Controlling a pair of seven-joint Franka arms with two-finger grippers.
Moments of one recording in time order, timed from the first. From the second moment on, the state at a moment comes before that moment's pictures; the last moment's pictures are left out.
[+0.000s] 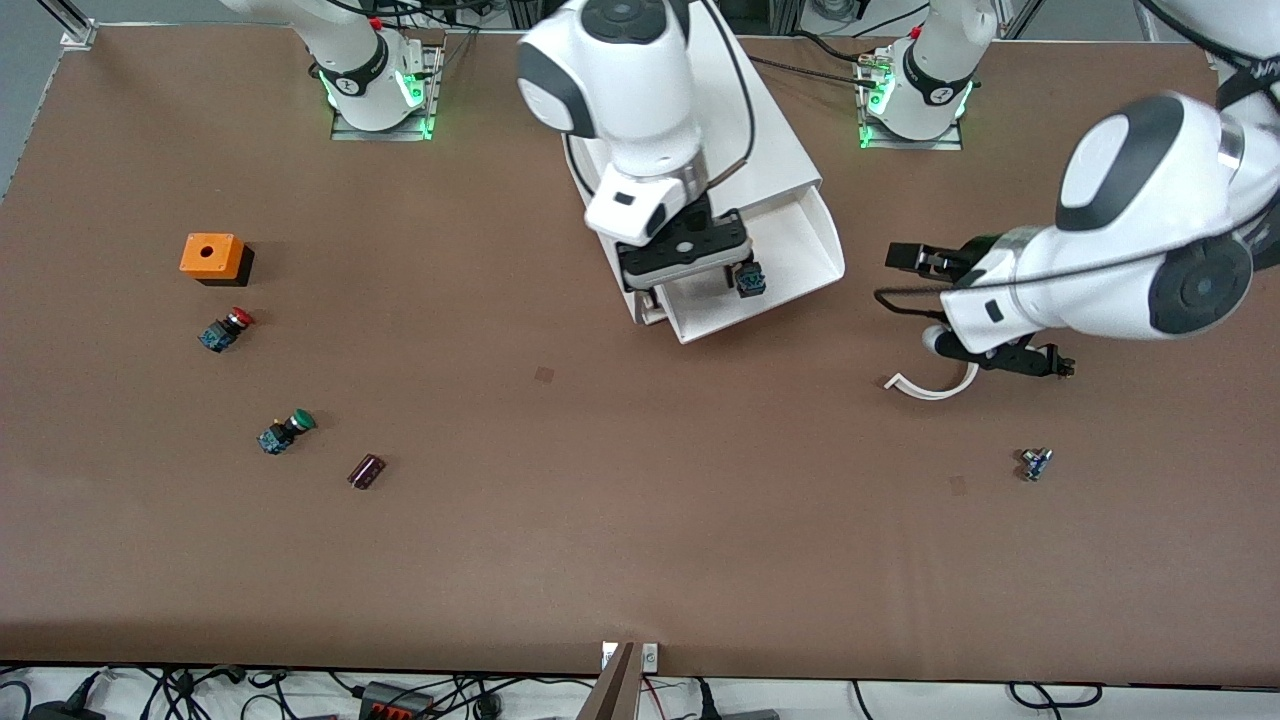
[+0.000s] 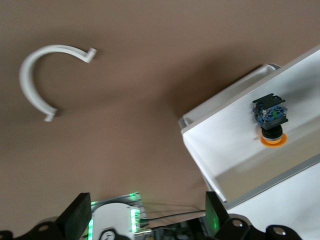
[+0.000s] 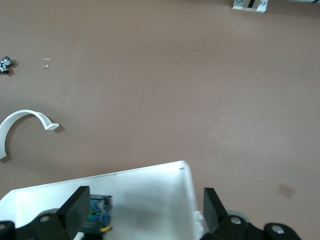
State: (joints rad) left arm -0.01 0.37 -0.27 -1.31 -0.11 1.26 -0.13; right arm 0.90 0.64 -0.04 -1.14 -0.06 2.11 0.68
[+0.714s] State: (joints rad) left arm 0.00 0.38 -0.26 -1.24 -0.01 1.24 -0.23; right arm 0.98 0.76 -0.04 -1.08 -0.06 2.15 0.79
